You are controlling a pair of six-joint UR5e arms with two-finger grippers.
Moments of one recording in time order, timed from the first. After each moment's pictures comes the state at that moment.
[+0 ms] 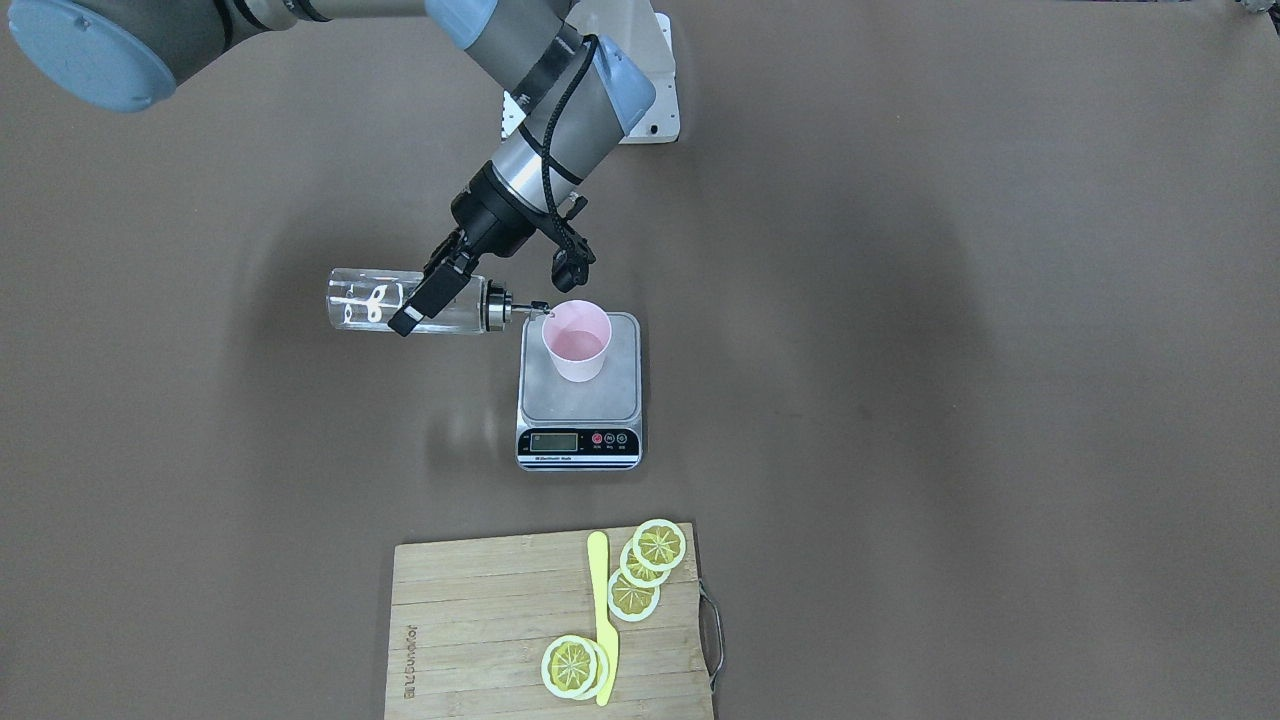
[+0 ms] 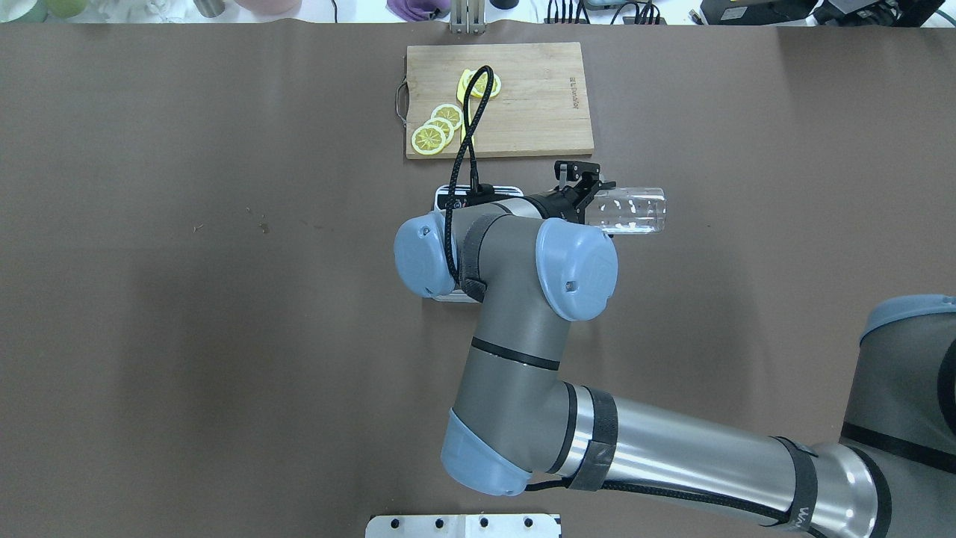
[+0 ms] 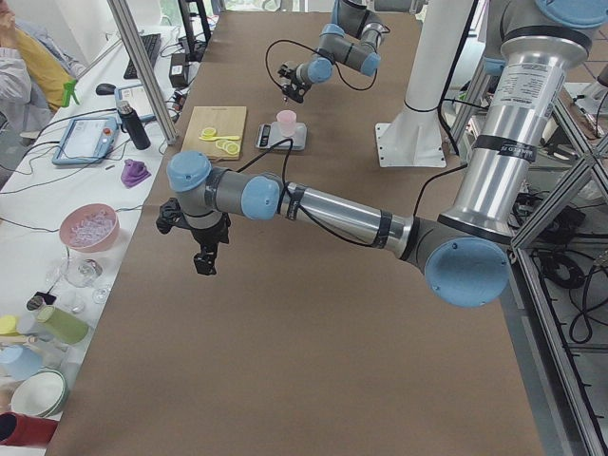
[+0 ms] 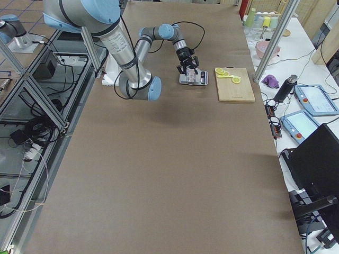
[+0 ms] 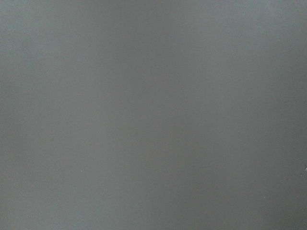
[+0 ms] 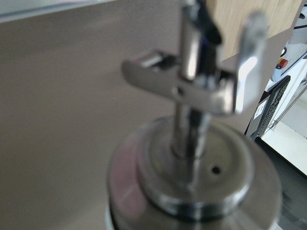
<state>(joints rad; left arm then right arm) -1.47 -1.84 -1.58 -1.47 -2.35 -0.02 0.42 -0.66 1.61 -2.44 1.11 0.01</state>
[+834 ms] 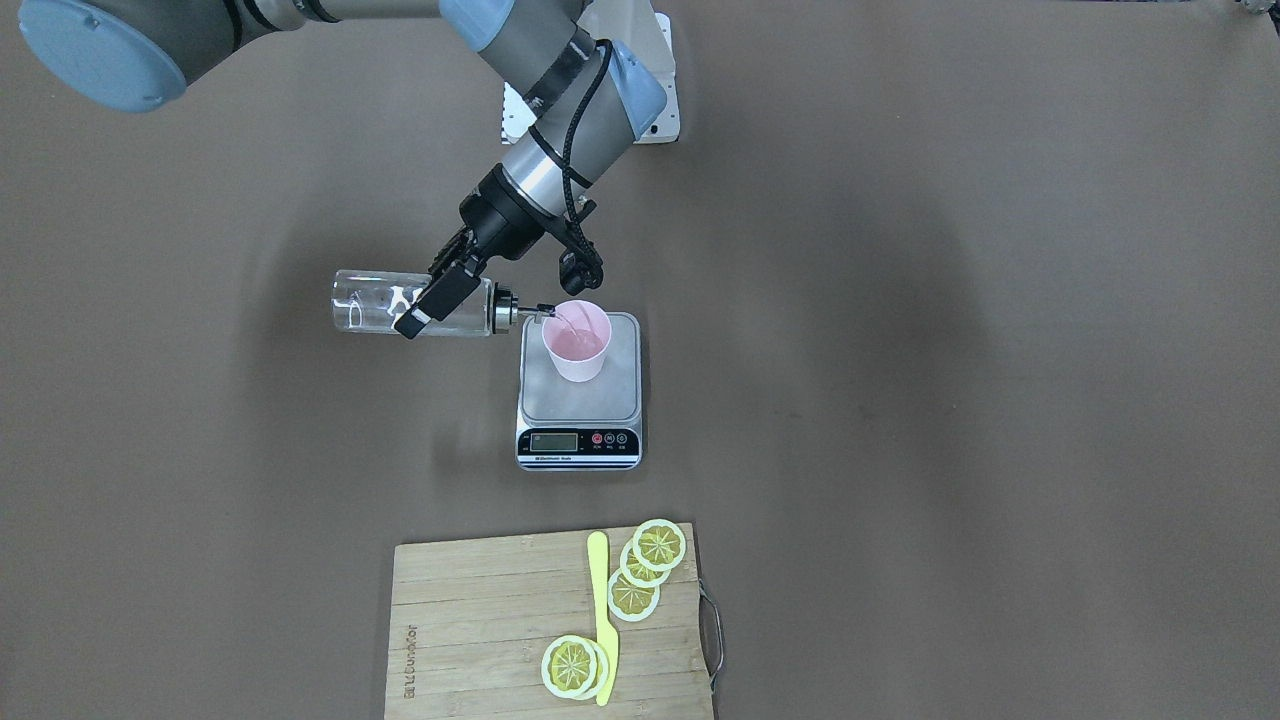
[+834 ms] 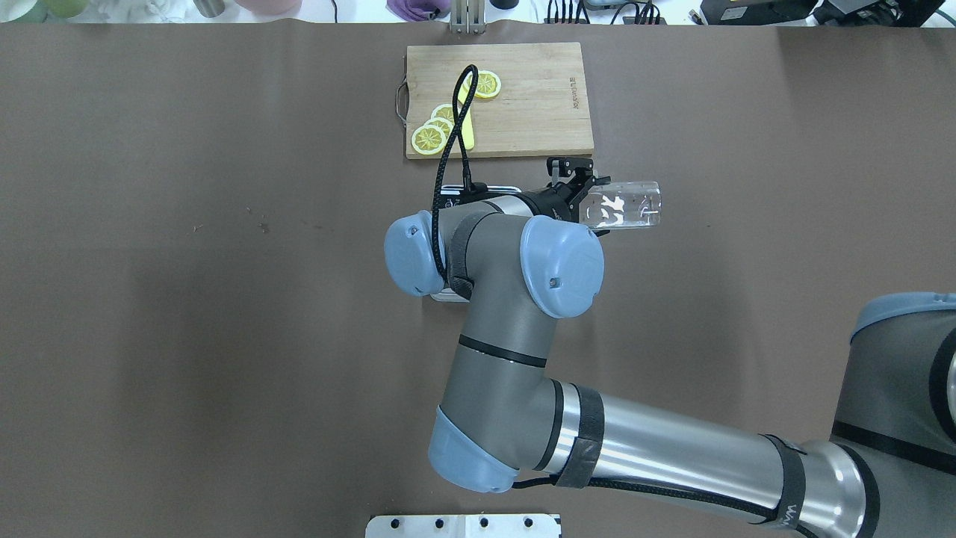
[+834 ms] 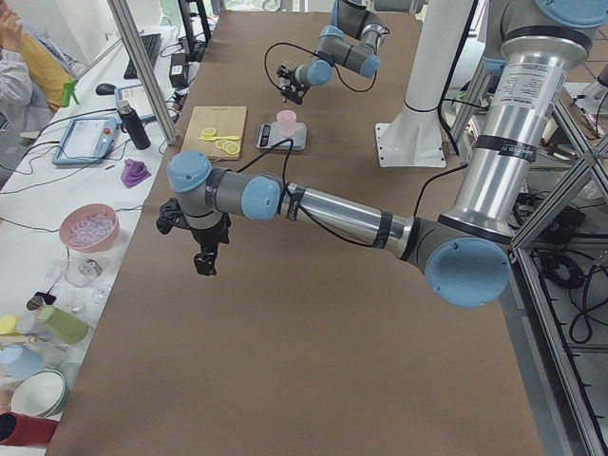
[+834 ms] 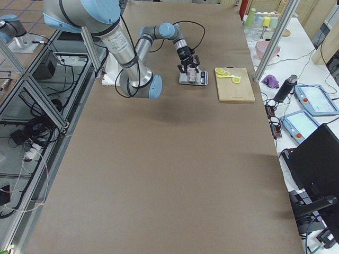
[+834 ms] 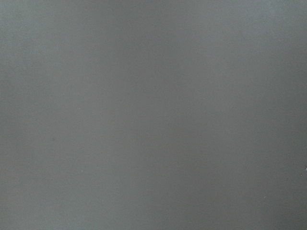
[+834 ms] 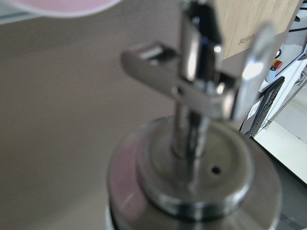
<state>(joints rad) -1.47 -1.84 -1.58 -1.47 -2.35 -0.02 0.42 -0.64 1.58 -2.46 1.09 0.00</state>
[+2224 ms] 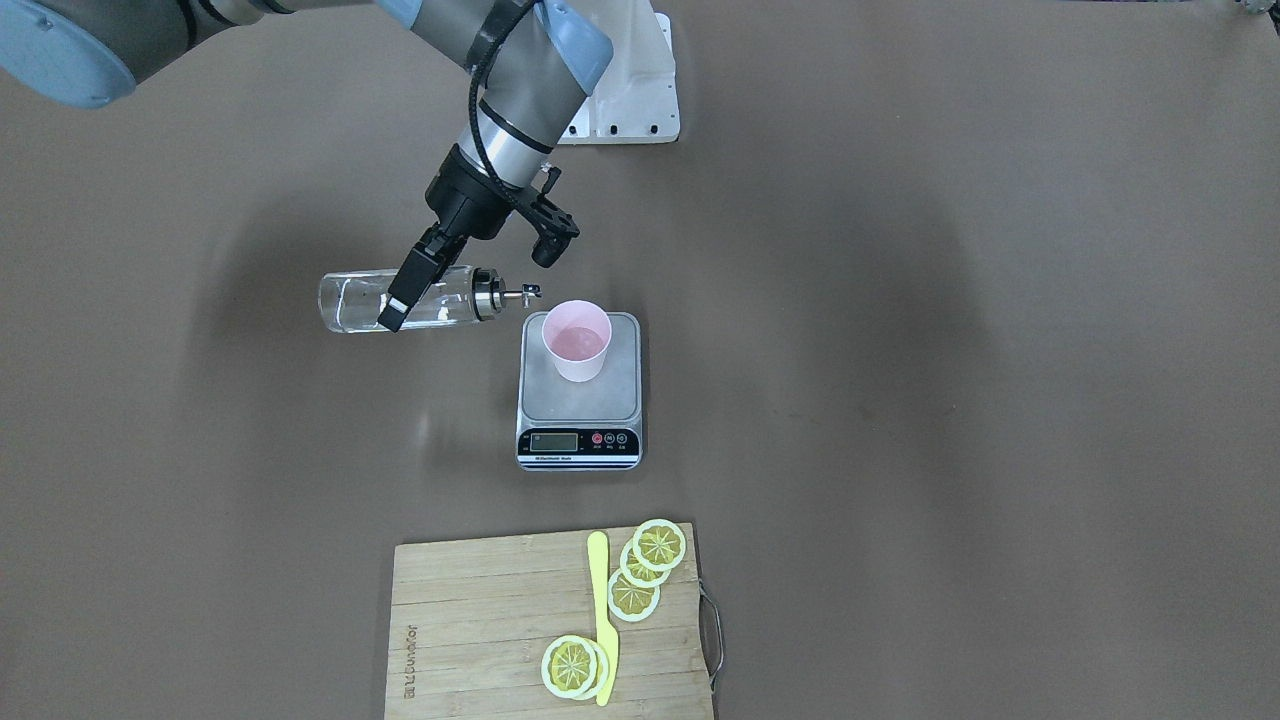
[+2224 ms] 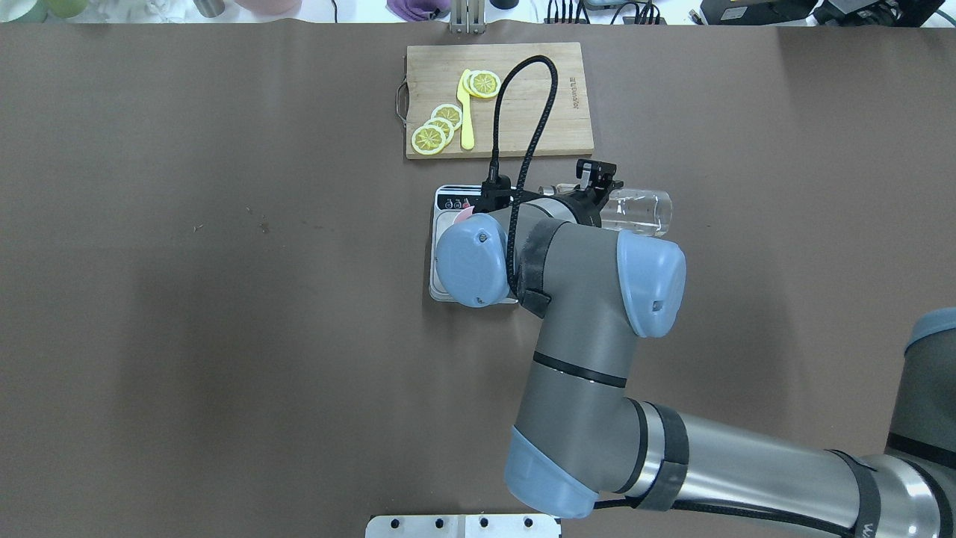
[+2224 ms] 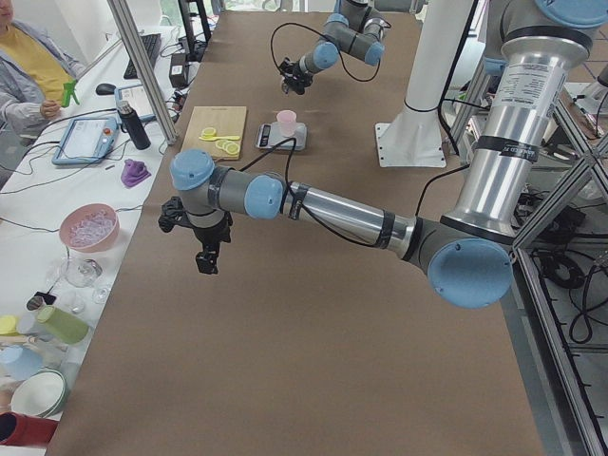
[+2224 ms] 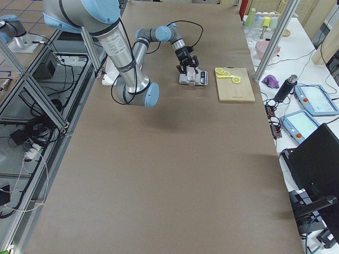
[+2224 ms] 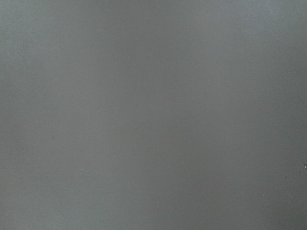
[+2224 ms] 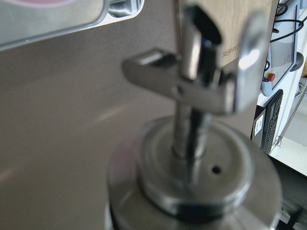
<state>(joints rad) -1.47 -1.83 -1.60 -1.46 -2.35 -0.02 0.43 -0.80 1.80 -2.26 1.14 0.08</state>
